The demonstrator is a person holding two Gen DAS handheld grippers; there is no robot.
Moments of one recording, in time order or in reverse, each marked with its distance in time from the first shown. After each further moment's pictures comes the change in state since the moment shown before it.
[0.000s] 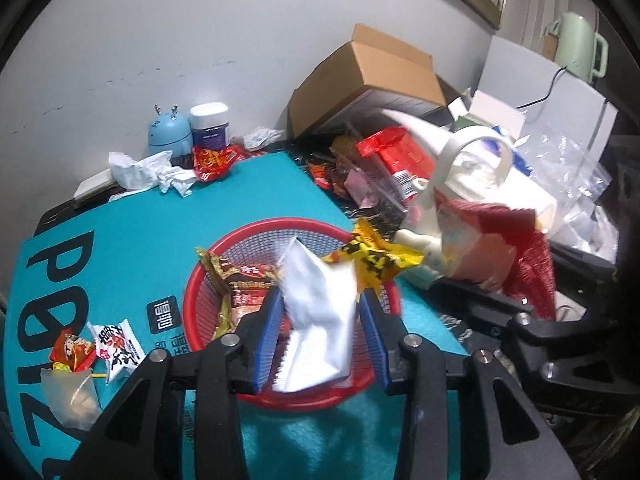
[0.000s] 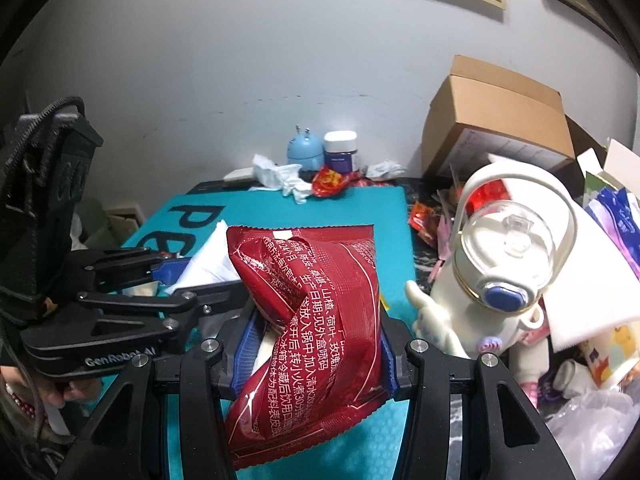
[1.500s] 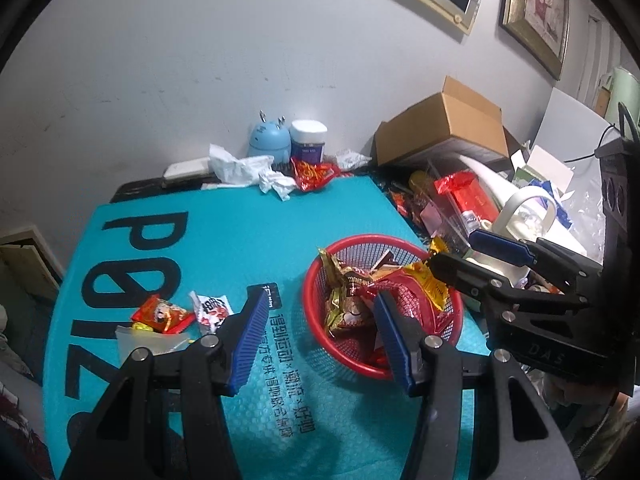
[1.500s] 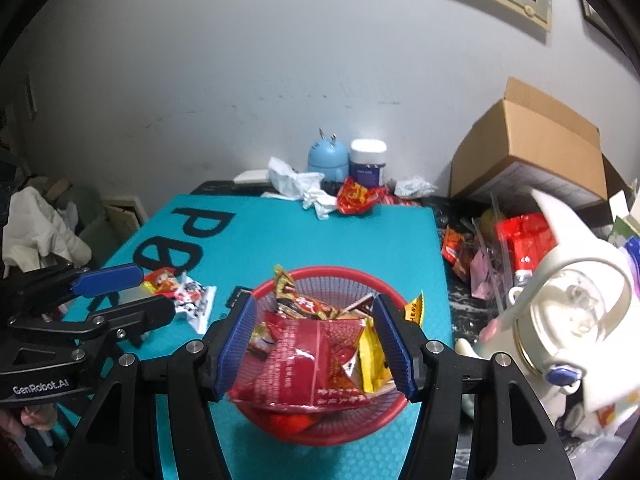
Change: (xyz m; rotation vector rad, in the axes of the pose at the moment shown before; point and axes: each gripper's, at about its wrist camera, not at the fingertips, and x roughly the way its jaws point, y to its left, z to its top) left arm -0.071 0.058 -0.016 -0.169 -0.098 0.168; right arm 0.031 0.047 0.039 -0.077 0.002 0.006
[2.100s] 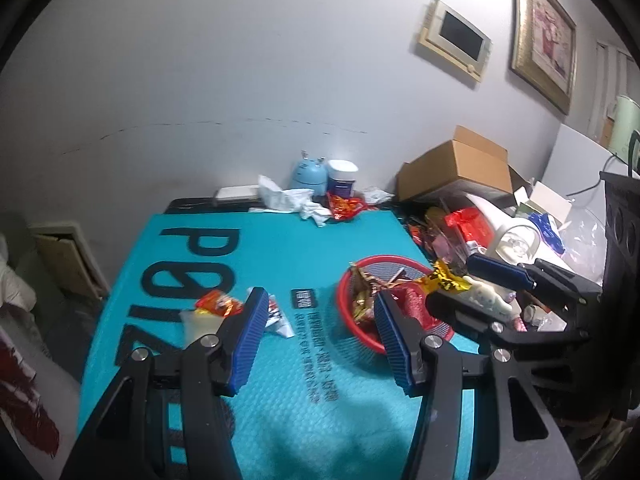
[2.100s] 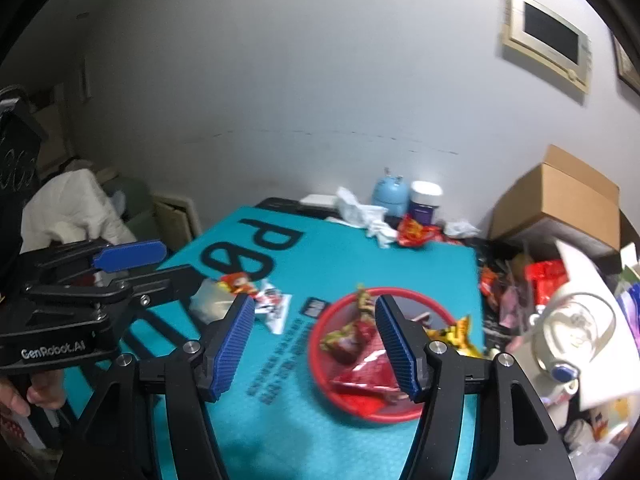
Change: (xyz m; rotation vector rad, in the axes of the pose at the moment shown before) left arm -0.091 0.015 -0.023 -0.065 -0.127 0.097; right arm -0.056 0.069 -0.005 -0.137 -0.077 0.135
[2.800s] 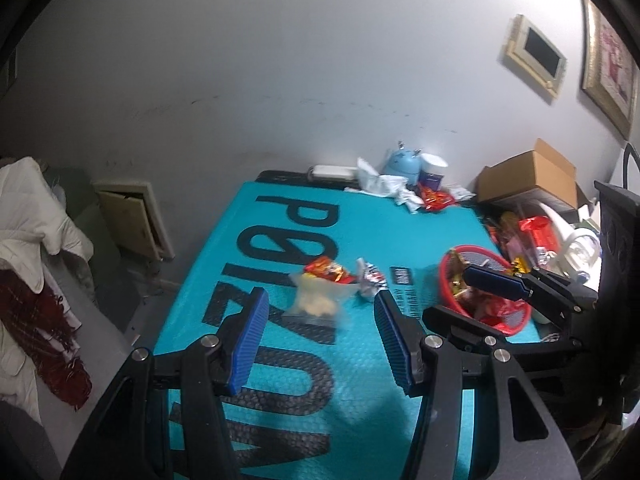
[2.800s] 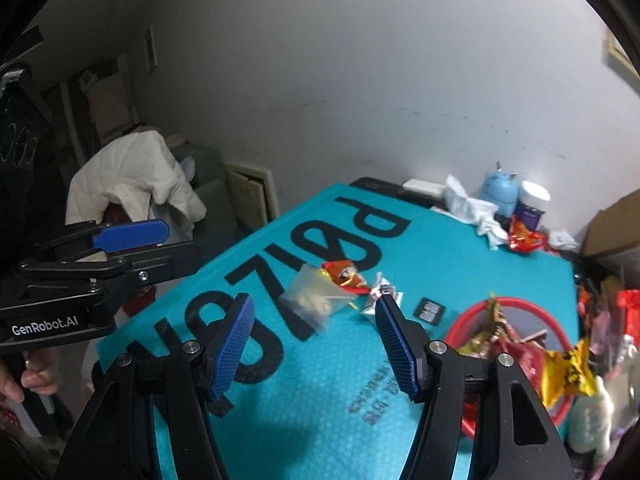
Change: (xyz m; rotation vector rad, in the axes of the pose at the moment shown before) left arm -0.023 0.083 -0.027 -0.131 0.043 0.211; right arm 0.068 0.076 -0.001 -0.099 0.085 0.230
